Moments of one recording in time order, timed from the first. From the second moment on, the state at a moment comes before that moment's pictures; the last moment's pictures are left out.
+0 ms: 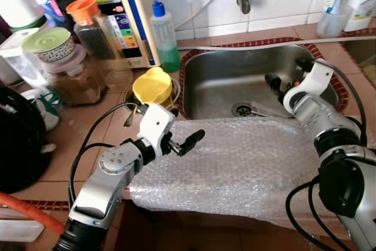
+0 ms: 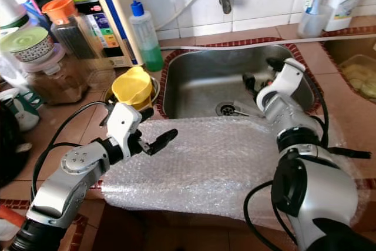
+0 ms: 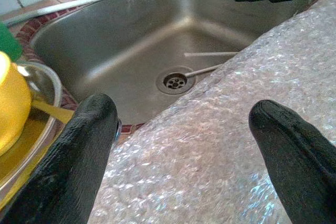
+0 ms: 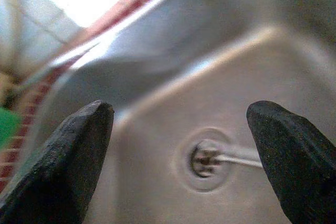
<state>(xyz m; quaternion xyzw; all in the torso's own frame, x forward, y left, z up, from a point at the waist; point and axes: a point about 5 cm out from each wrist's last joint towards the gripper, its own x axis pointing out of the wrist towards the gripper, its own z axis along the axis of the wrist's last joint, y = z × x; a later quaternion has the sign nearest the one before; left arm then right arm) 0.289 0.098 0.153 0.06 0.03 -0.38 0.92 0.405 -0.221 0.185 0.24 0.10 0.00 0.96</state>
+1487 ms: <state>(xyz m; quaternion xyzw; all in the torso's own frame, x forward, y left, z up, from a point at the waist) 0.327 0.140 0.180 0.05 -0.06 -0.20 0.98 0.311 -0.106 0.188 -0.10 -0.11 0.27 0.95</state>
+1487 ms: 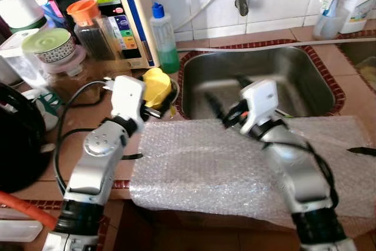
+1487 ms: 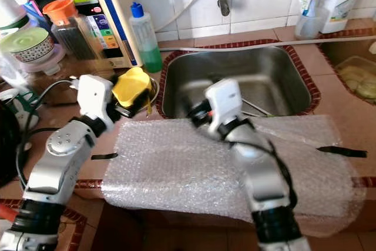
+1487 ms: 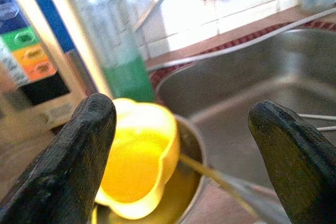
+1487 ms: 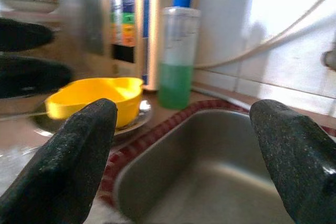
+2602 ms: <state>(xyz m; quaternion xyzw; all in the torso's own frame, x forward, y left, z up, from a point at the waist) 0.377 0.169 0.162 -0.04 0.05 -0.03 1.00 0.269 -0.072 0.181 -0.10 -0.07 0.34 0.93</state>
